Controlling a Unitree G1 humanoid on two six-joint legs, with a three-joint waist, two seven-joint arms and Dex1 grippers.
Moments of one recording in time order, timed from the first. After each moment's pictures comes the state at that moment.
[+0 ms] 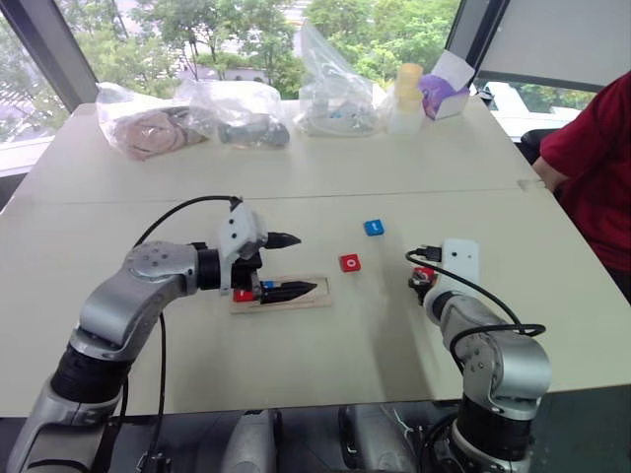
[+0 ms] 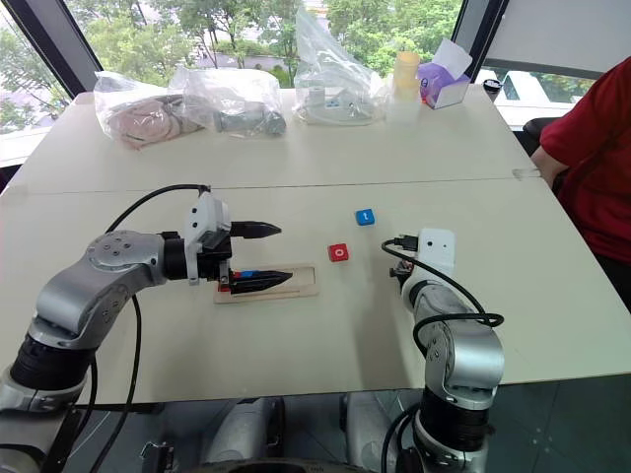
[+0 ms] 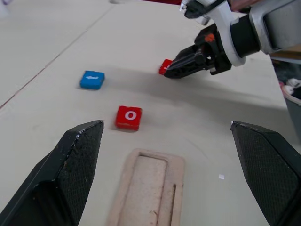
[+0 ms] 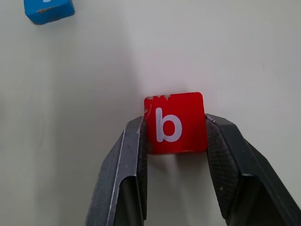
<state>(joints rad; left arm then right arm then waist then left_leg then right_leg) -0.43 0.67 -0.11 -0.35 -0.51 0.62 -0.97 -0.26 0.04 -0.21 -0.63 0.04 1.39 -0.08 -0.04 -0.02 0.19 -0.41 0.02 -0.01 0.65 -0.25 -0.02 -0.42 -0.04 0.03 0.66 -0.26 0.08</state>
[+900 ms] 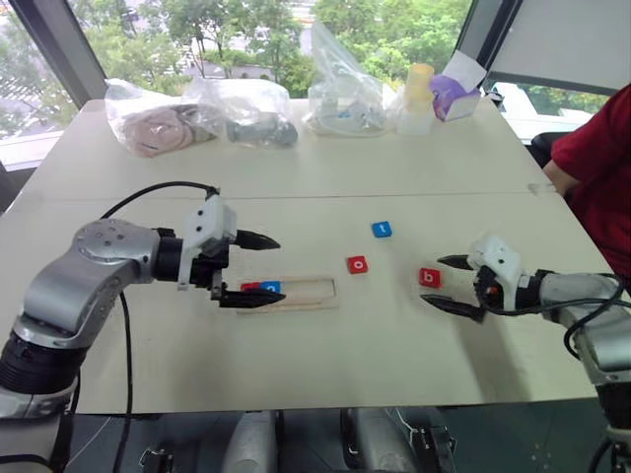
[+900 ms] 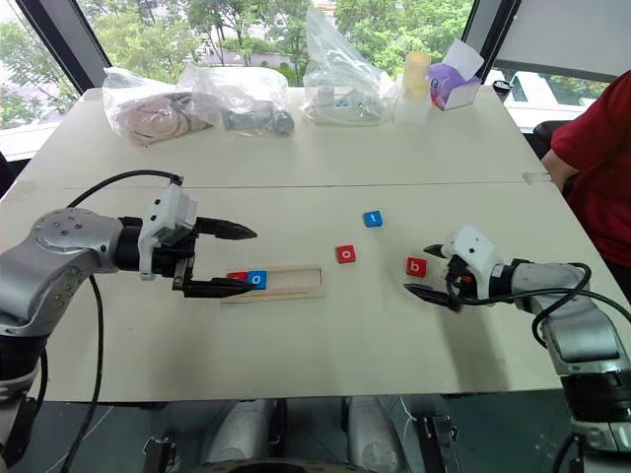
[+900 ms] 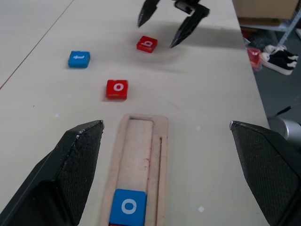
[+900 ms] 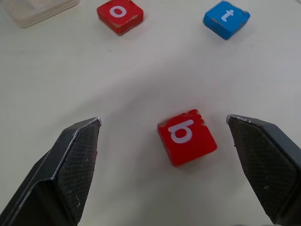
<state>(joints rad) -0.47 0.87 -0.05 -0.37 -0.57 0.64 -1.19 -0.22 -0.85 -0.09 0.05 0.25 0.27 1.12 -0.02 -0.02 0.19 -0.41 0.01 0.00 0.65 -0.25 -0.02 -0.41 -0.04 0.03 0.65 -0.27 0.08</state>
